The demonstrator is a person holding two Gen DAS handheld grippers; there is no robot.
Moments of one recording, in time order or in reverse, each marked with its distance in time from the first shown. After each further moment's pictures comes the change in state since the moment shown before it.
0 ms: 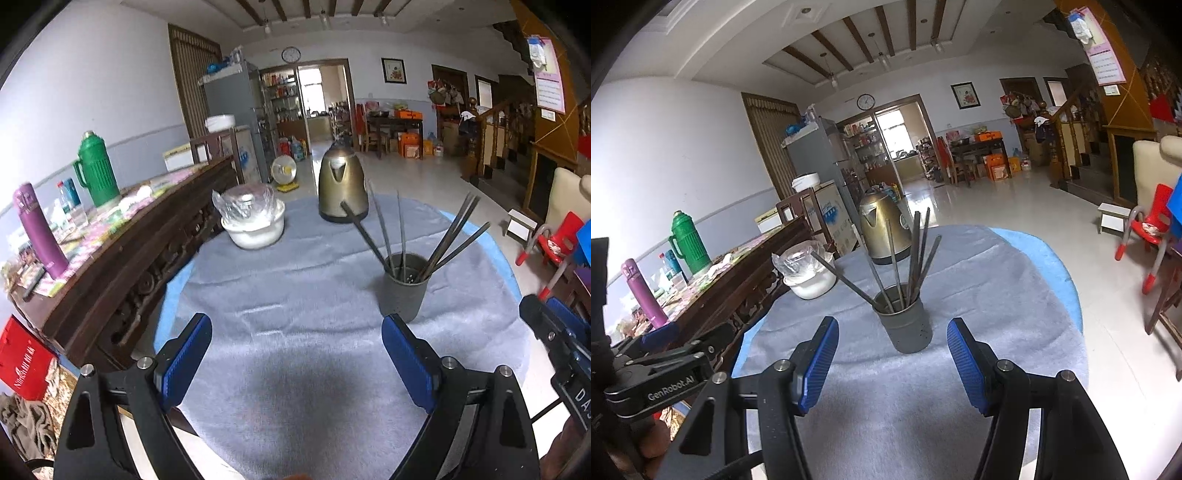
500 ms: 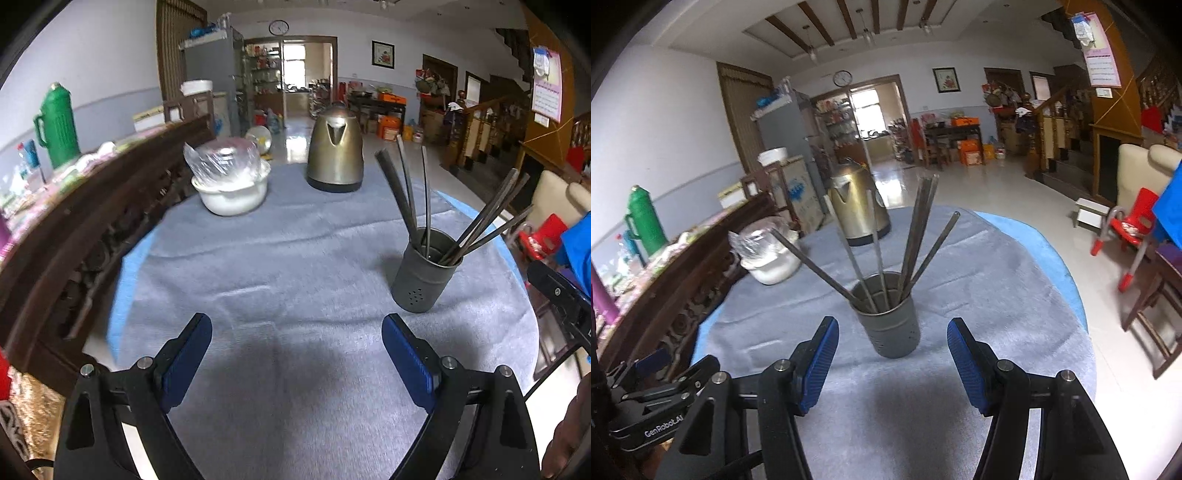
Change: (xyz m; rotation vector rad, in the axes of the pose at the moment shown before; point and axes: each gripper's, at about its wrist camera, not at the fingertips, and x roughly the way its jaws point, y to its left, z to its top) left arm 0.101 0.042 -0.013 -0.042 0.100 -0.170; right arm 0.078 0.021 0.000 -0.025 0.083 -0.193
